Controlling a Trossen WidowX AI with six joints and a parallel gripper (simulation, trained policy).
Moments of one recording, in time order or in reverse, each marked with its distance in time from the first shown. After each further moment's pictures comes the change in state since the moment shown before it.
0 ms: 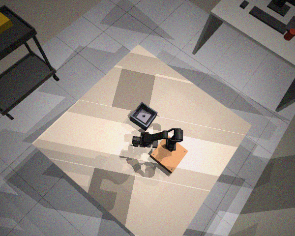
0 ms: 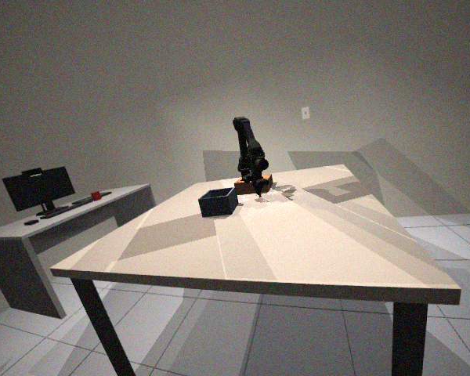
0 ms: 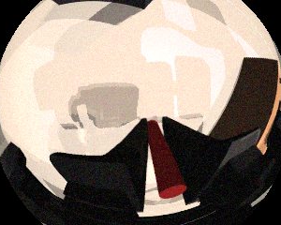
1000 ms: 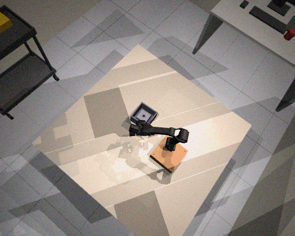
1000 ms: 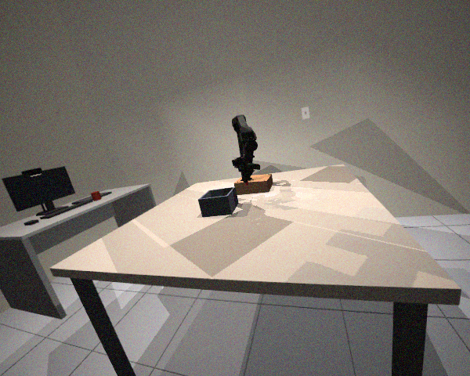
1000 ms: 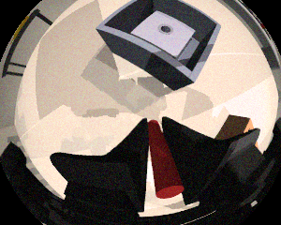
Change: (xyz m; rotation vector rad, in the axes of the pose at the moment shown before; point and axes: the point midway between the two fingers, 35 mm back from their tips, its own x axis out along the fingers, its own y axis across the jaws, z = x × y) arm -0.094 0.040 0.082 -0.119 -0.240 0.088
